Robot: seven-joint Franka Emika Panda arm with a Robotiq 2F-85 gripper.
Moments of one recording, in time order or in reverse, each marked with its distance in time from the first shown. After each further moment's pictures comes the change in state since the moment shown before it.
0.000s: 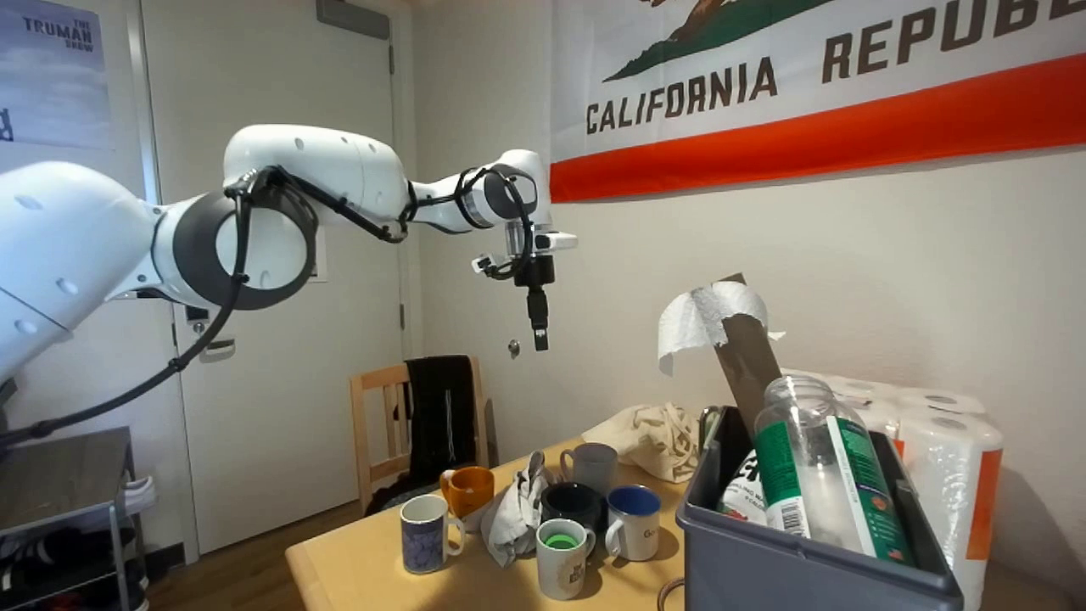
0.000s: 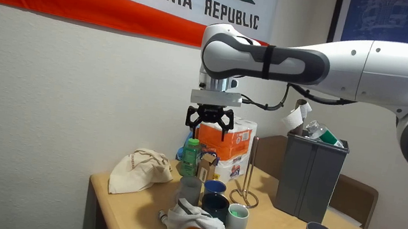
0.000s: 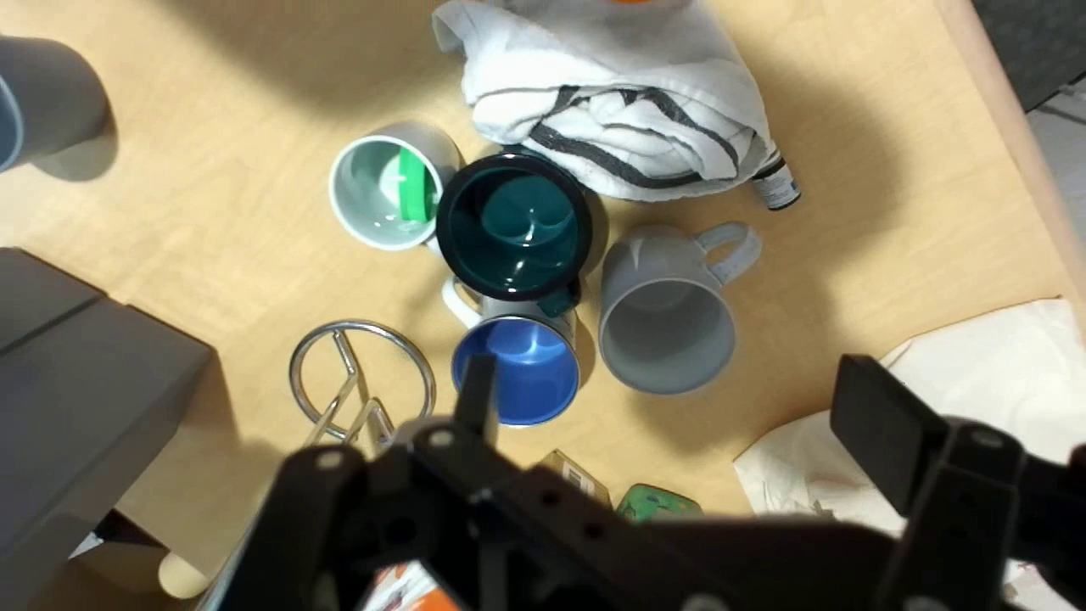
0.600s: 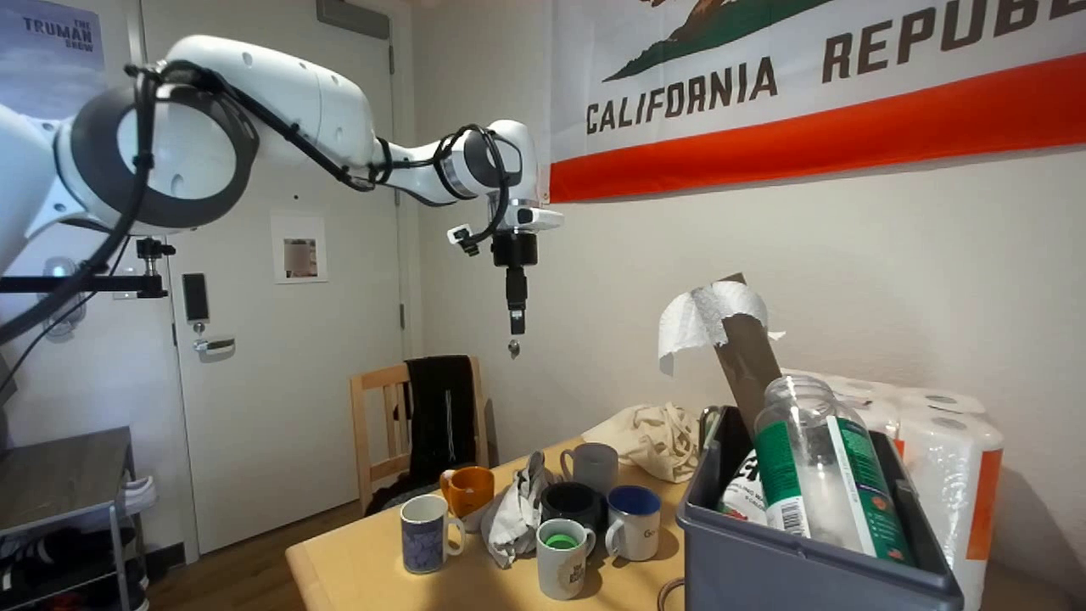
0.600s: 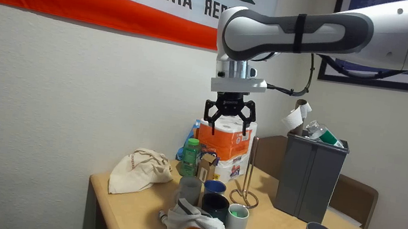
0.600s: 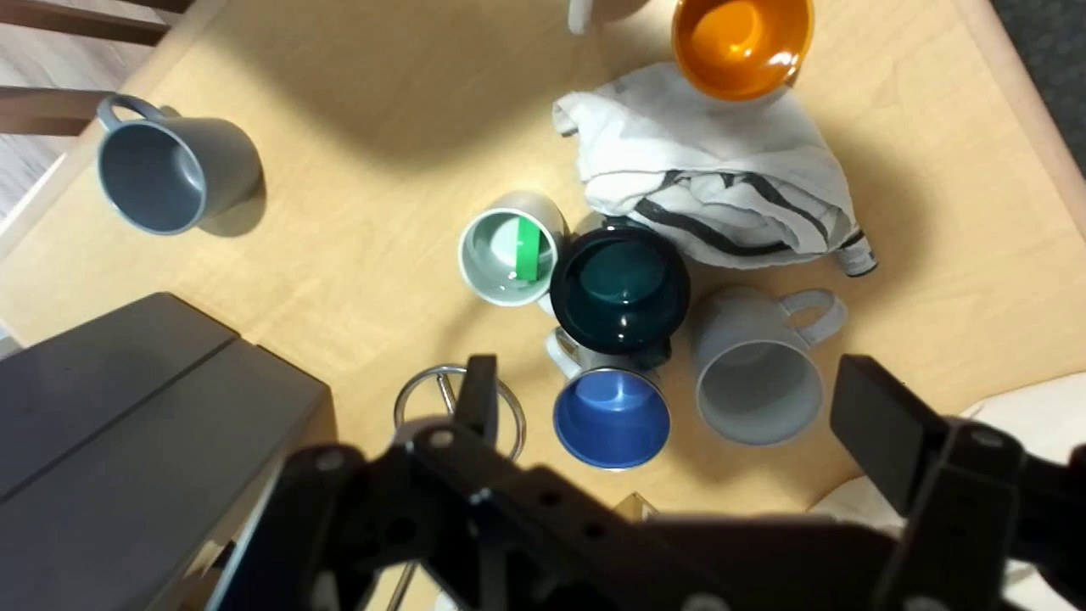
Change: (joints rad) arm 0.011 -0.271 -0.001 -0.347 -0.010 -0.016 -0.005
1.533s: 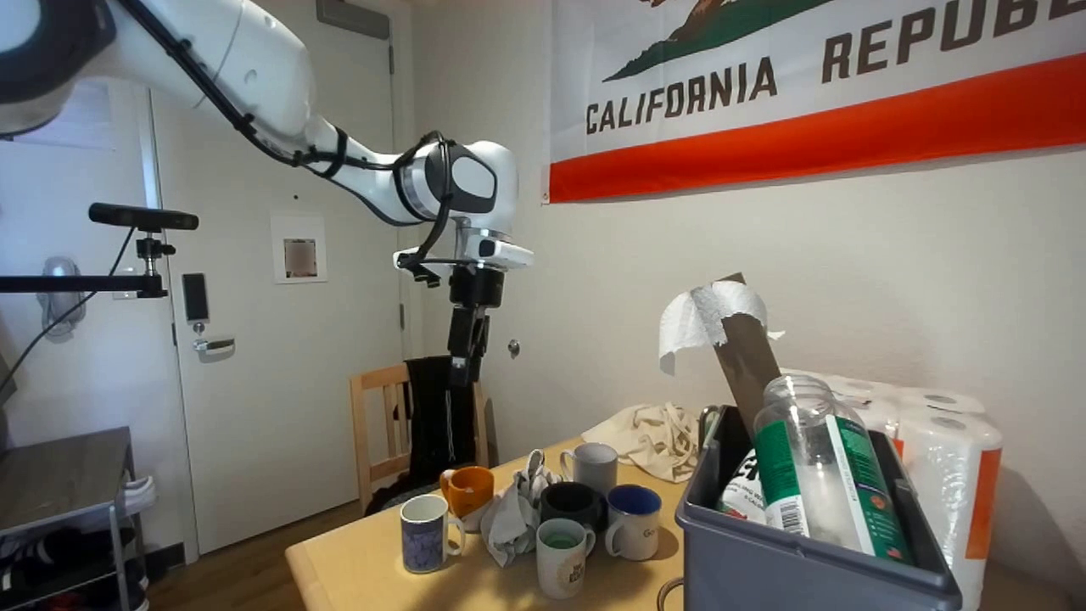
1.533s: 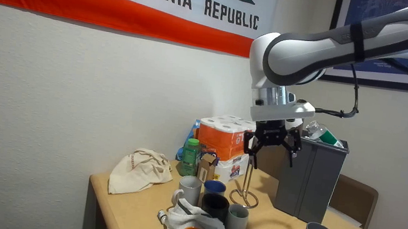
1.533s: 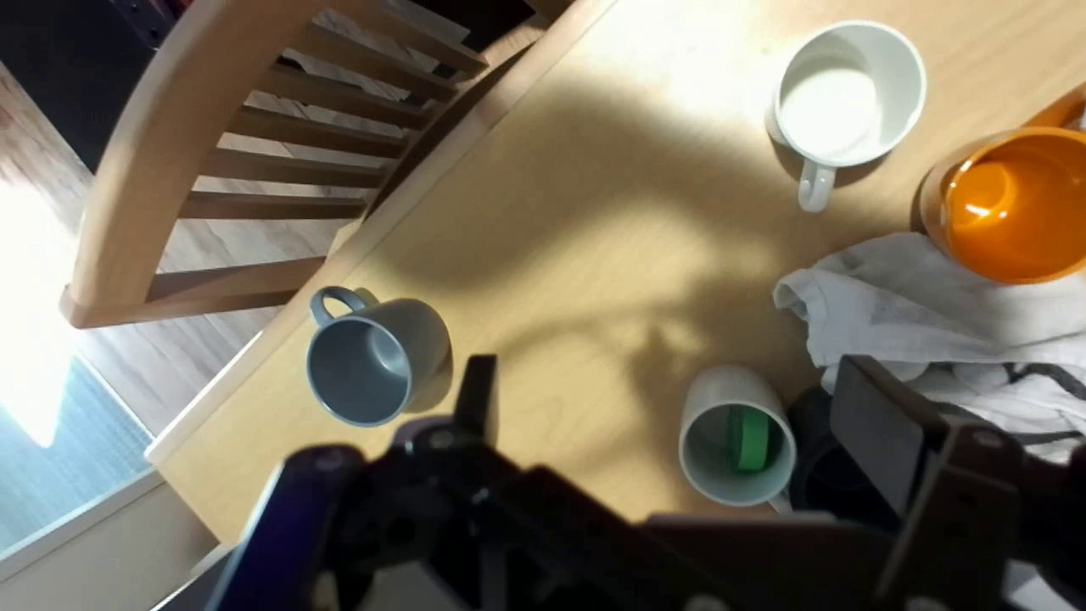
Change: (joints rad) arm -0.075 -0.370 0.047 -0.661 0.002 0.116 0.052
